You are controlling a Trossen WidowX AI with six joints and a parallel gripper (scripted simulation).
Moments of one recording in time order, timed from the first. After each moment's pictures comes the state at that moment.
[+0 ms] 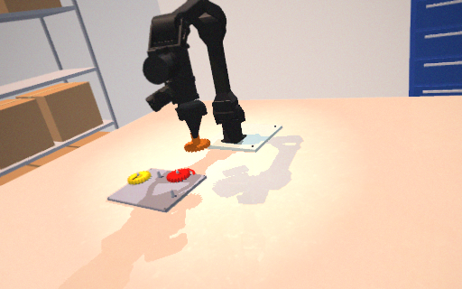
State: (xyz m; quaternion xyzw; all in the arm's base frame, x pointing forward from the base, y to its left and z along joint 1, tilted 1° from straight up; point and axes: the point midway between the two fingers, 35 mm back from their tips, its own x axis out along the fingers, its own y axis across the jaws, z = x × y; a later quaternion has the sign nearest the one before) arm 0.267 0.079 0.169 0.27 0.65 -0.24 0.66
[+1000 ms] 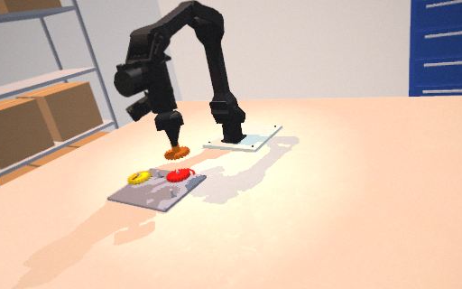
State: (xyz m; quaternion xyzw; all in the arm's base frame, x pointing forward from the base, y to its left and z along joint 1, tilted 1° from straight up) arm 0.283 0.019 0.148 0.26 0.65 -0.25 0.67
